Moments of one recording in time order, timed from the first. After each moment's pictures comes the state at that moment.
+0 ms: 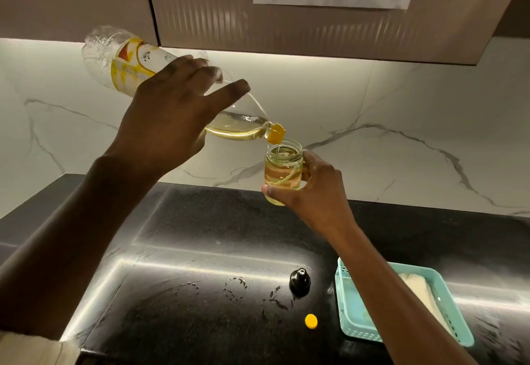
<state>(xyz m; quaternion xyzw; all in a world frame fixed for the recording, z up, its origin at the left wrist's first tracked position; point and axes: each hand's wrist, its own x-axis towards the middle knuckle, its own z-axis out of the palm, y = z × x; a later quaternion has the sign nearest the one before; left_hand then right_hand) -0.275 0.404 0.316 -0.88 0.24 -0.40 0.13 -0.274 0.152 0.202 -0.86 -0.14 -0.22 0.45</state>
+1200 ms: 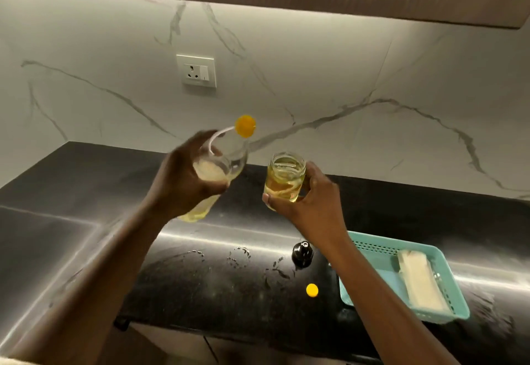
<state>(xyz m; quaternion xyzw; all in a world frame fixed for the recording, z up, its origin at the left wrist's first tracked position) -0.288 0.425 0.168 -0.88 0.12 -0.20 -0.41 -0.302 0.166 0.141 -0.83 -0.12 -0.17 0.52</state>
